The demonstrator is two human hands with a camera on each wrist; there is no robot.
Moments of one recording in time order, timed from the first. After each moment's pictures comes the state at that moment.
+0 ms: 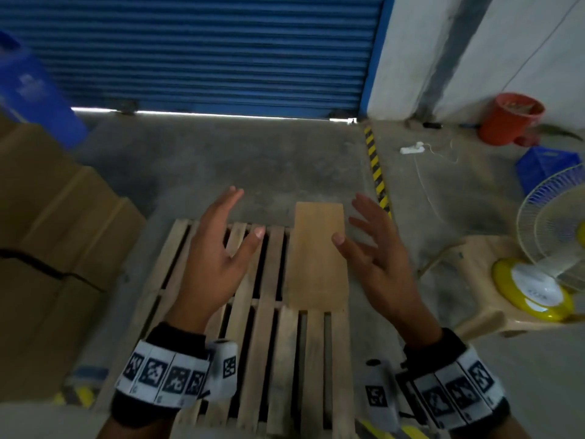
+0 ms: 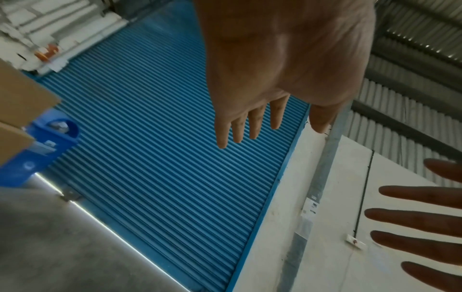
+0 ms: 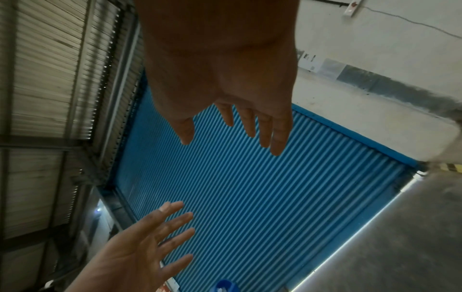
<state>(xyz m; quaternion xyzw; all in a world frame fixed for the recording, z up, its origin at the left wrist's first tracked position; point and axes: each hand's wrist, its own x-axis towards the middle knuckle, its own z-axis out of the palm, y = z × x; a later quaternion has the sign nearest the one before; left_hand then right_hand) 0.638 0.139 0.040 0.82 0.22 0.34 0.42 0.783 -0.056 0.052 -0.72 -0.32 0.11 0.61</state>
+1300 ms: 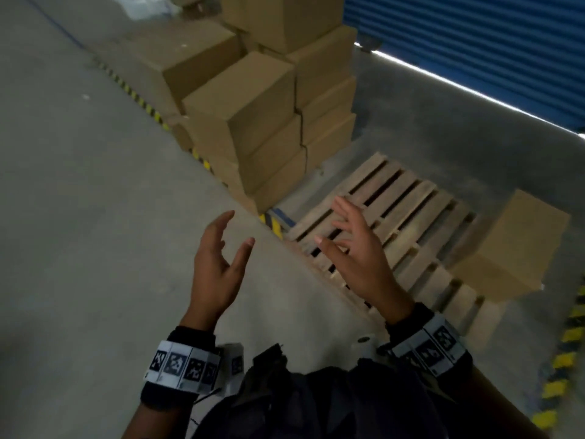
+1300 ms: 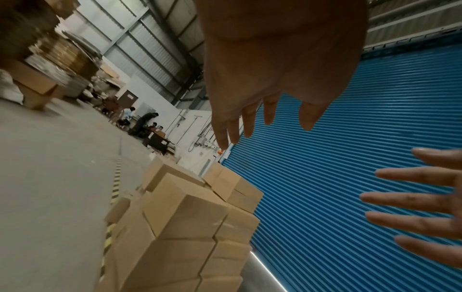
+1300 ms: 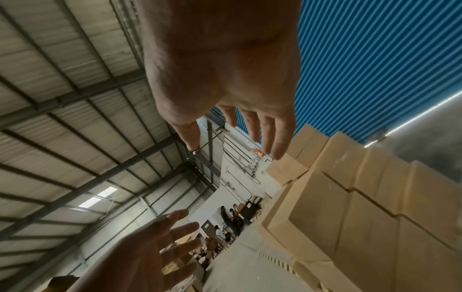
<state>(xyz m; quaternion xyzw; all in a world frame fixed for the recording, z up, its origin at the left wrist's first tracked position) -0.072 0.018 -0.013 0.62 0.56 0.45 0.32 0.165 -0.005 0.013 -0.59 -0.56 0.37 0.45</state>
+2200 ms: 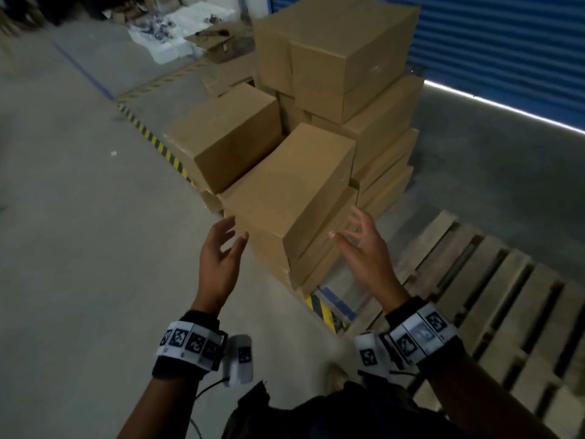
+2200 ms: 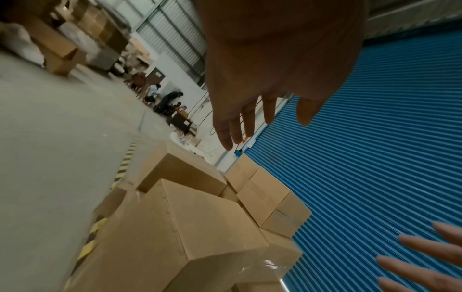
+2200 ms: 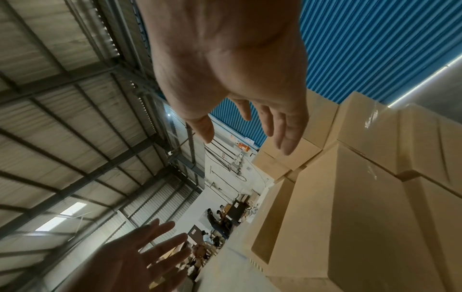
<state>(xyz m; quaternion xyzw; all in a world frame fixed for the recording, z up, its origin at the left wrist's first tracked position) -0.188 0.573 -0.002 0.57 0.61 0.44 0.34 0.067 0.544 0.001 -0.65 -0.48 0.40 0.45</state>
